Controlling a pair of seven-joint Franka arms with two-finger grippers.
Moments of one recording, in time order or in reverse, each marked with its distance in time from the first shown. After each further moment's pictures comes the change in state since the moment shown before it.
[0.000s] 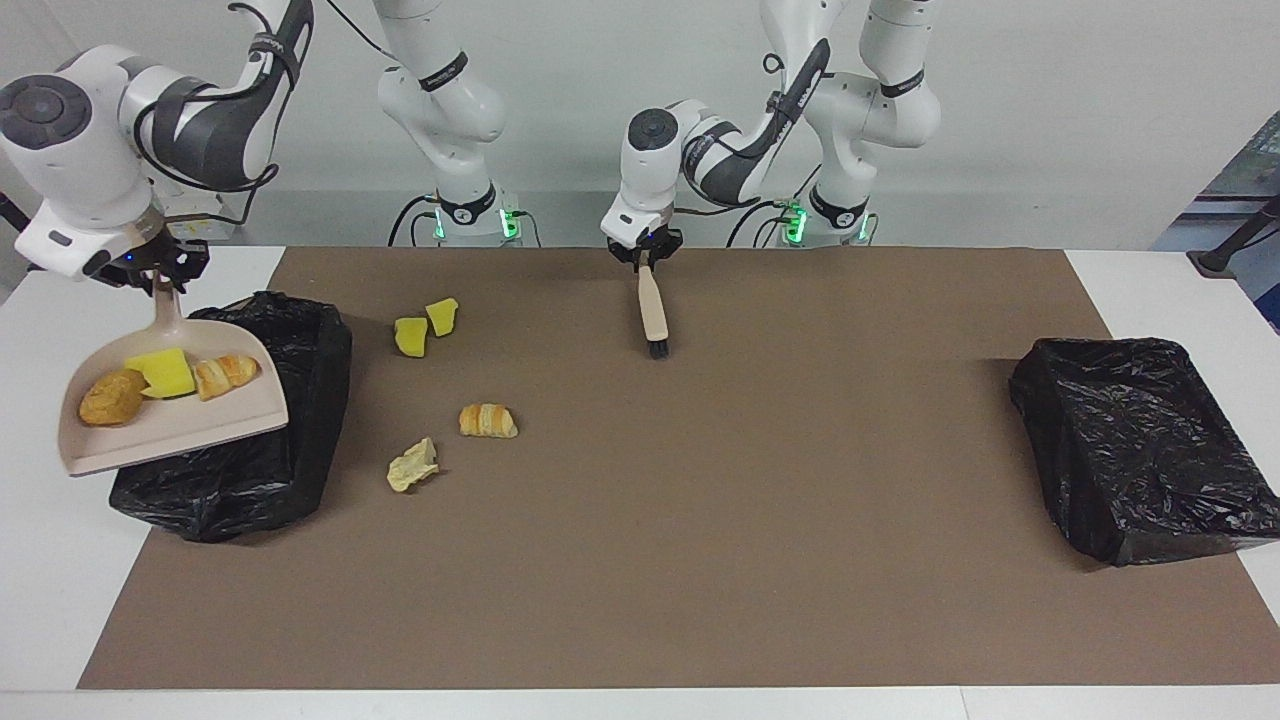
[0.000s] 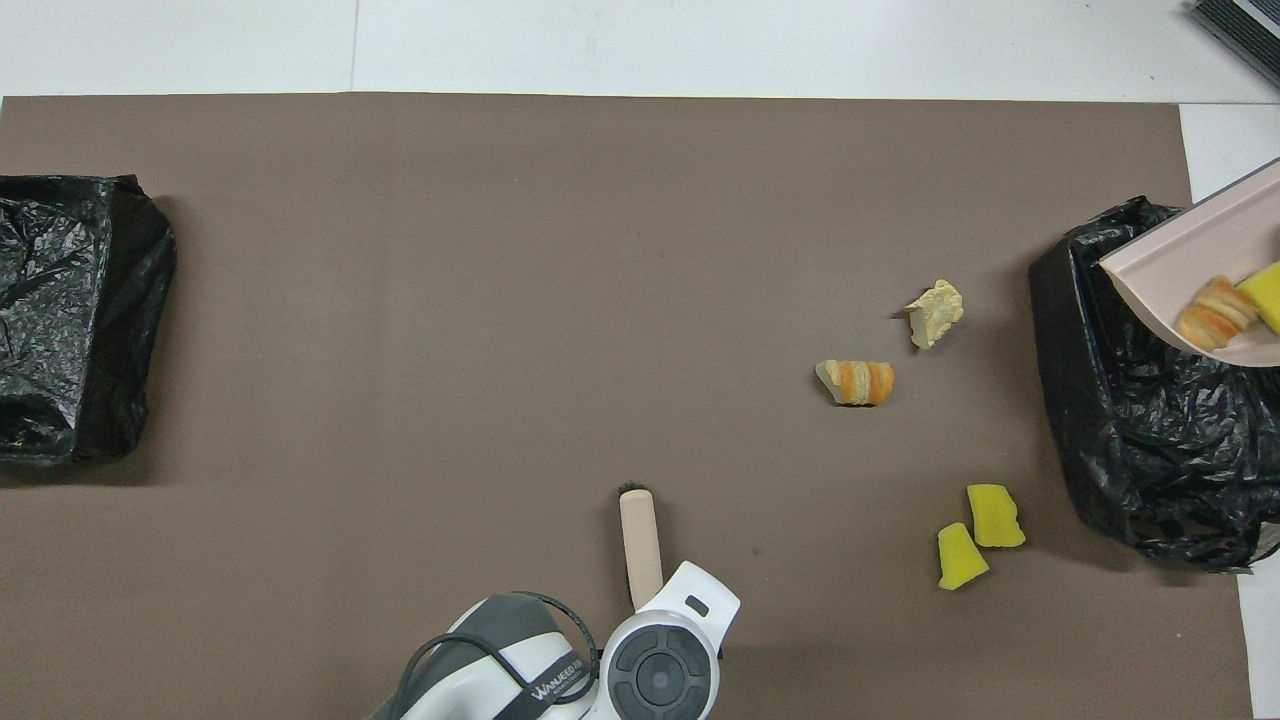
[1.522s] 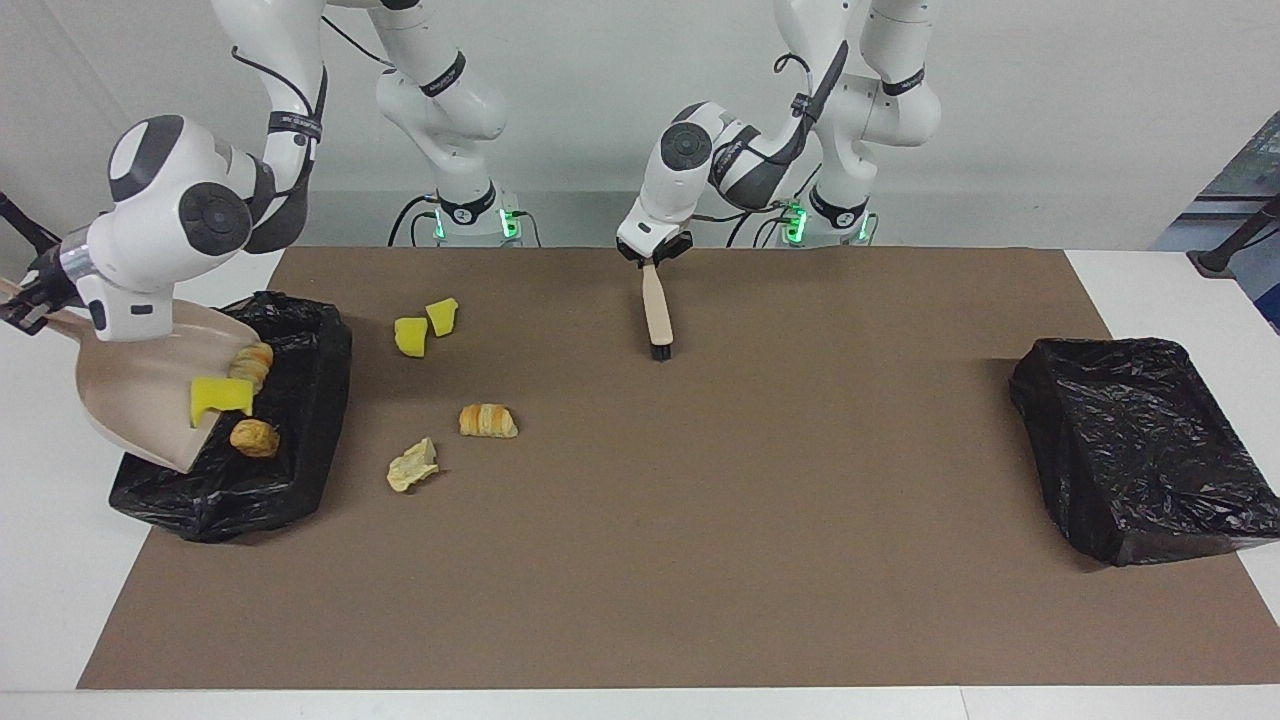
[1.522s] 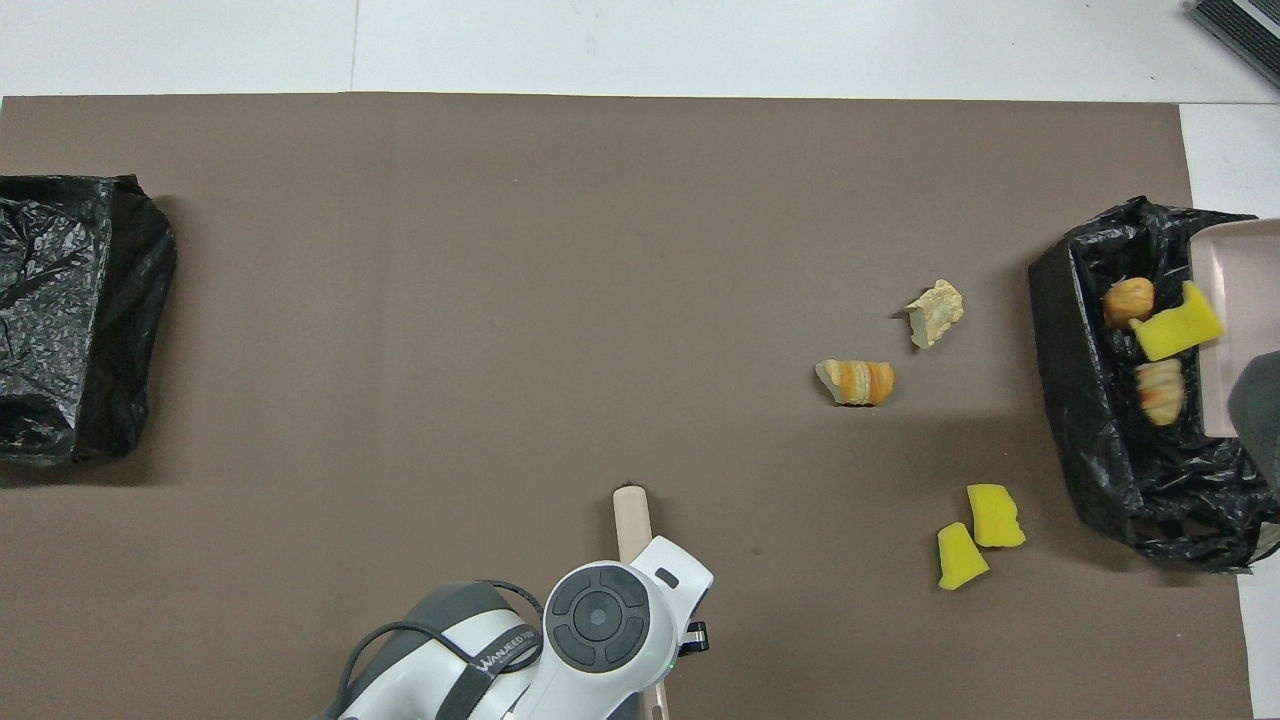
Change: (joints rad) left arm 0.057 -0.042 0.015 -0.008 -0.182 -0.059 0.195; right arm 0.130 0.068 0.018 0.003 -0.840 0.095 -0.601
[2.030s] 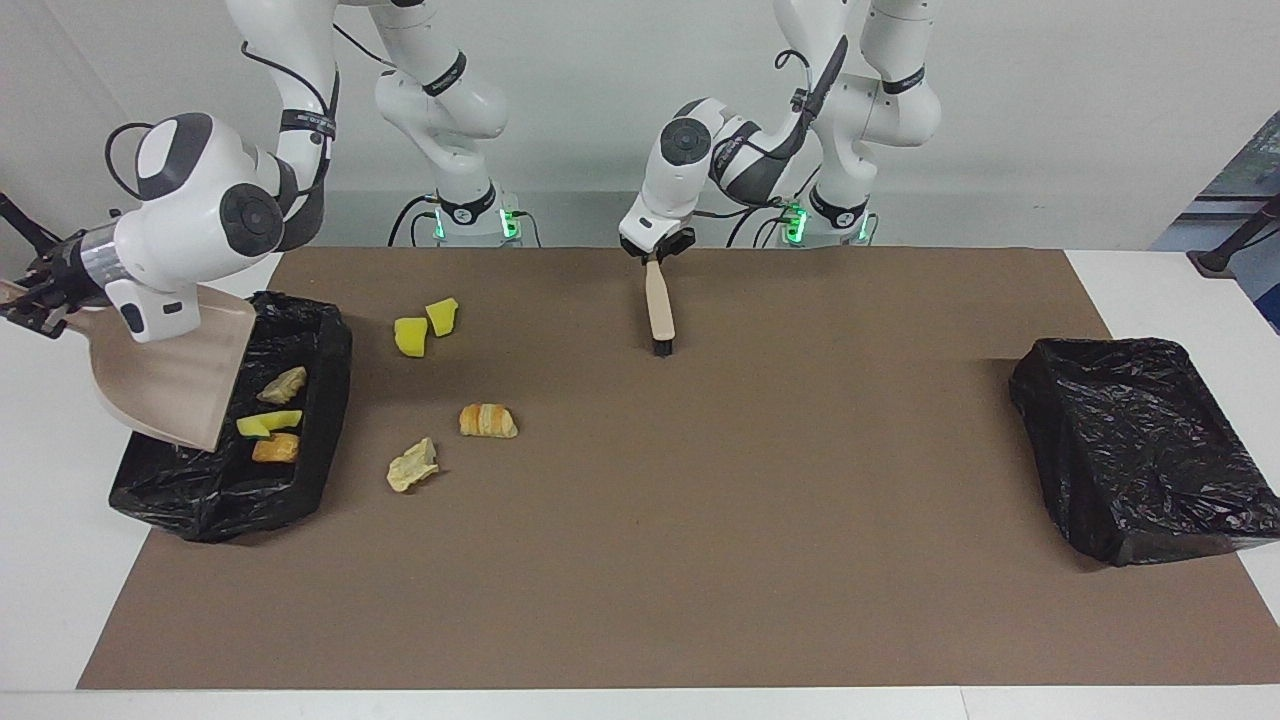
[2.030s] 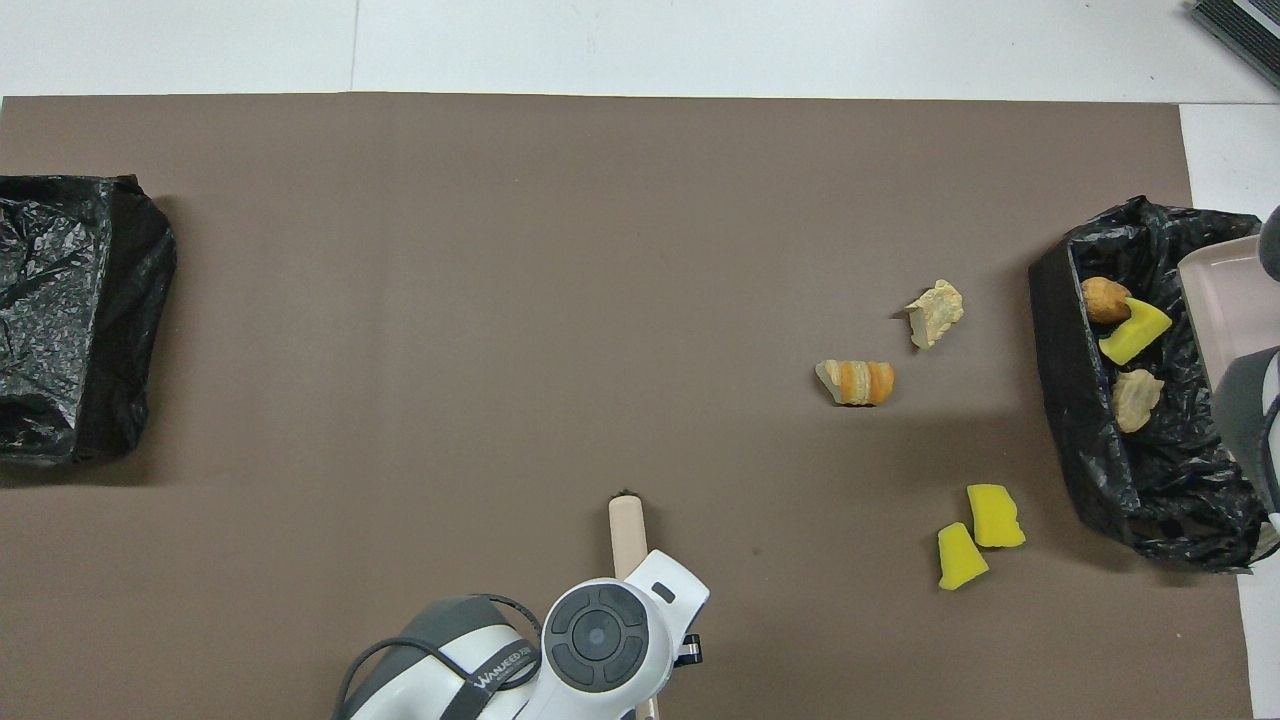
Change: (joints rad) left arm -0.003 -0.026 -0.008 -0.034 0.000 0.000 0.004; right arm 0.019 -0.007 -0.004 -0.002 -0.019 -0.004 -0.100
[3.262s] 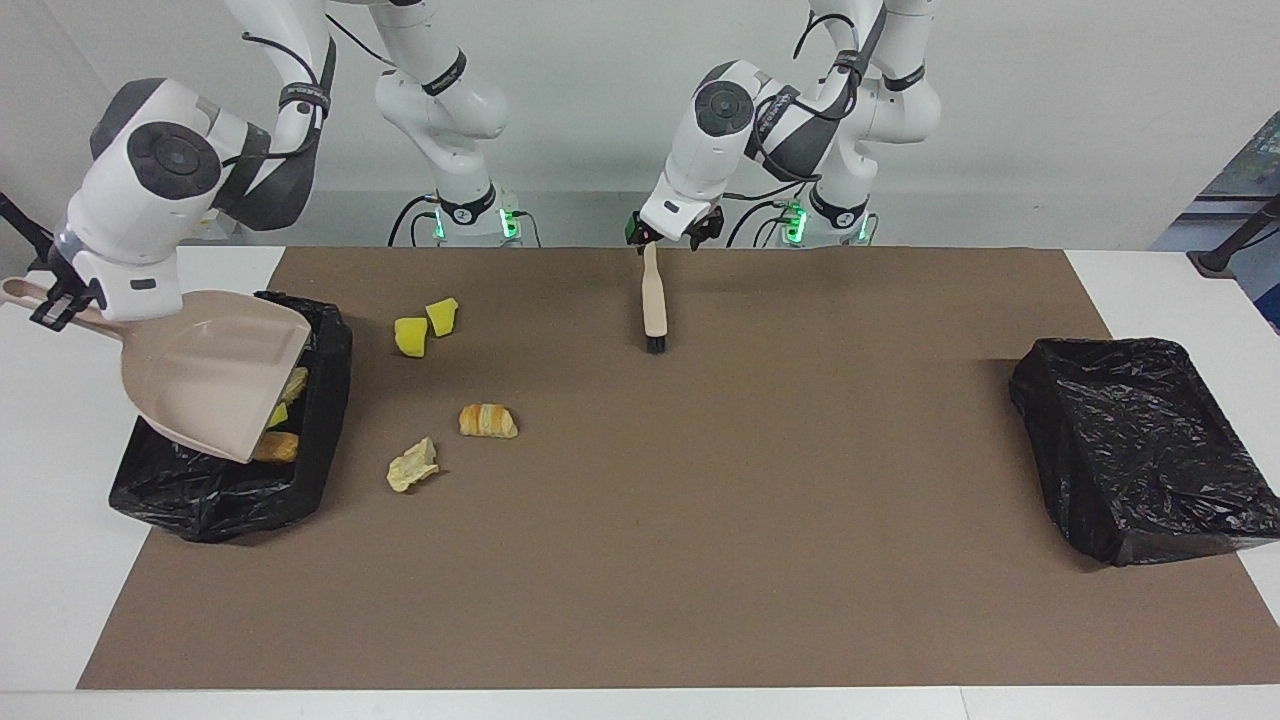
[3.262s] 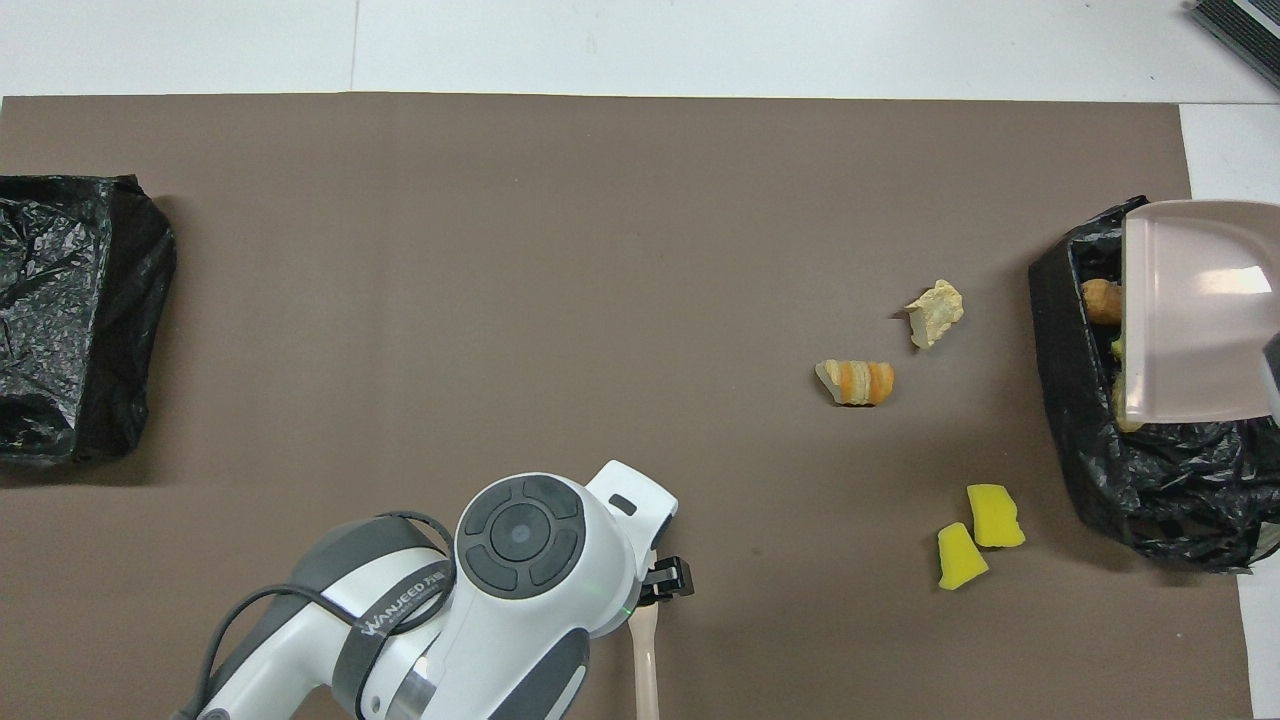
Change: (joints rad) left arm 0.166 -0.048 0.026 0.229 0.052 -0.269 0.006; right arm -0.022 -0.013 -0.012 0.095 0.504 -0.001 0.008
